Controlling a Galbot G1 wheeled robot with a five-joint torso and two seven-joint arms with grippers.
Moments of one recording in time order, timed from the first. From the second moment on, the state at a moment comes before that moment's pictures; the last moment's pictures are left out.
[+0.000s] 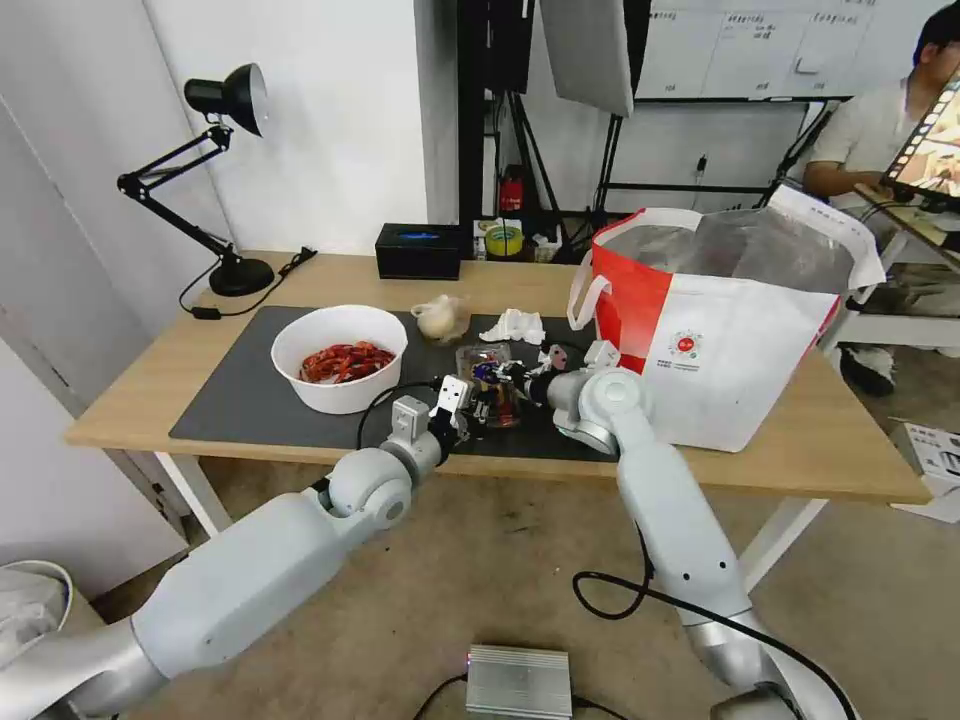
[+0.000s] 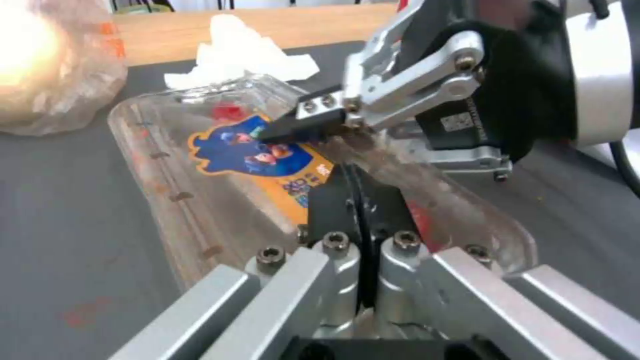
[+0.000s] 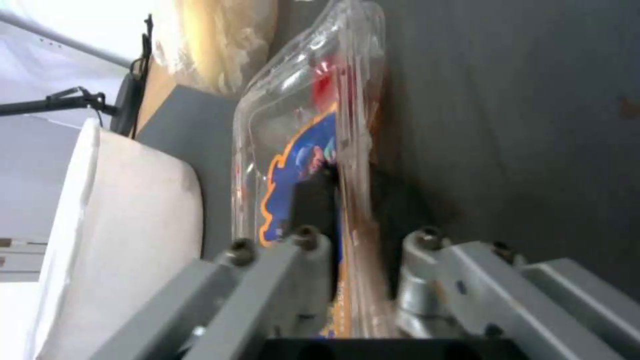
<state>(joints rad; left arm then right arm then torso) 0.54 -0.96 0.40 -1.66 -0.86 0.18 -0.18 -0.61 1.43 0.23 1.47 1.45 -0.67 0.62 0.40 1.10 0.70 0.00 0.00</state>
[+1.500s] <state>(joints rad) 1.27 -0.82 -0.23 -2.10 -0.76 0.15 -0.09 -0.60 1.39 0.23 1.60 1.42 -0.60 0.51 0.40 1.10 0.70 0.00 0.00</state>
